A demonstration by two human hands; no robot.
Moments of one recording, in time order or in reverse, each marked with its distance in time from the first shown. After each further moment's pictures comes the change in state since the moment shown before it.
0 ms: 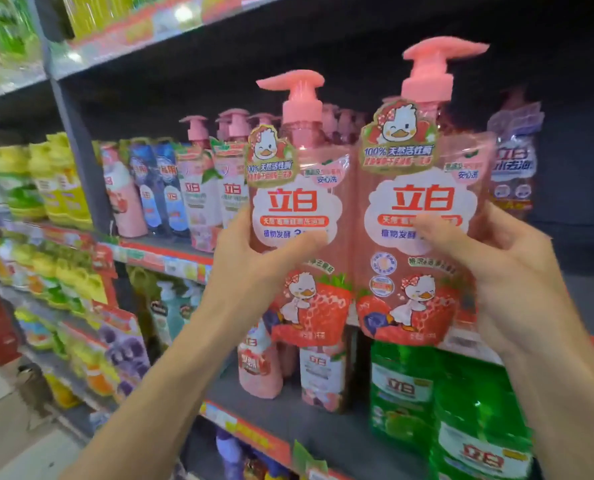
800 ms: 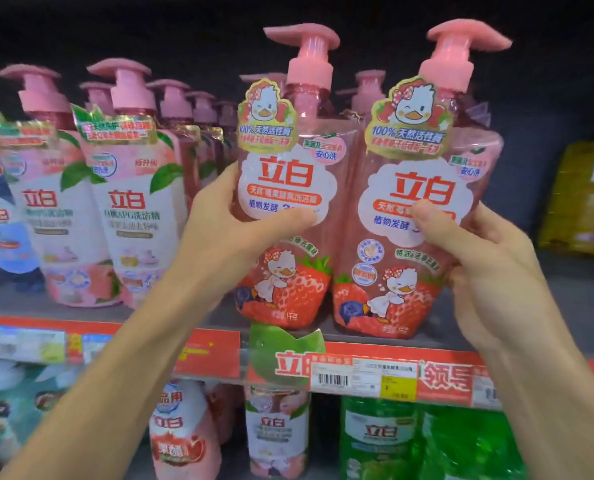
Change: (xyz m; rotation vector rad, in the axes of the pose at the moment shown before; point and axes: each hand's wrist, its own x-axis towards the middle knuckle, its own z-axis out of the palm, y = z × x) left_hand 0.145 -0.086 0.010 -0.174 -0.298 0.151; right_hand 0.070 0.057 0.020 -0.088 0.257 -0.088
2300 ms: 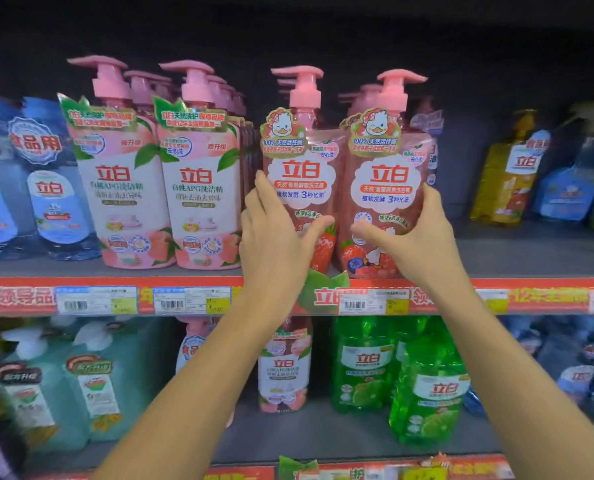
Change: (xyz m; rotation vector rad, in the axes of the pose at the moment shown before) left_hand -0.044 -0.017 0.002 0.610 0.214 0.040; right_hand -0.031 0.020 0.032 -0.914 0.210 -0.123
